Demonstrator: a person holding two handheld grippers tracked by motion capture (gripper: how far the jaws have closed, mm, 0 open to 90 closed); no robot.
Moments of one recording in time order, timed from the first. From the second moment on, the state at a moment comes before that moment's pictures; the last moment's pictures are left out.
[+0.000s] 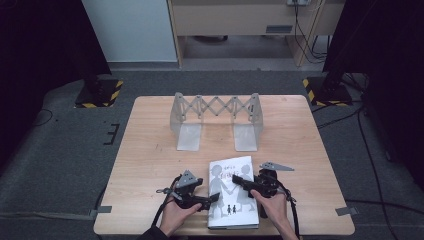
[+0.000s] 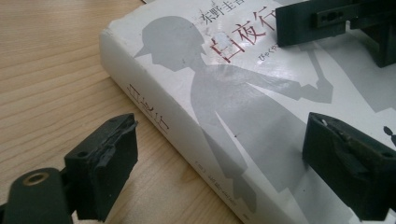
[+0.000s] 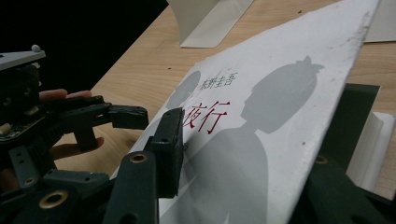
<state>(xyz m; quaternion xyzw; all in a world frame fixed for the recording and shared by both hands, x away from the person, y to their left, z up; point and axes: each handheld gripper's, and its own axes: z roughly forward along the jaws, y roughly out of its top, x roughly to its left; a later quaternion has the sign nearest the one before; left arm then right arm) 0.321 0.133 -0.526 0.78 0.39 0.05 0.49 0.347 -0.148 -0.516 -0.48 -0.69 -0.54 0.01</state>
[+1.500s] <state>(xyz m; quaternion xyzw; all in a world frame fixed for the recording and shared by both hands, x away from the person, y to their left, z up) 0.331 0.130 -0.538 0.74 0.37 -0.10 0.55 0.334 -0.154 -0.482 -0.40 -0.68 -0.61 0.03</state>
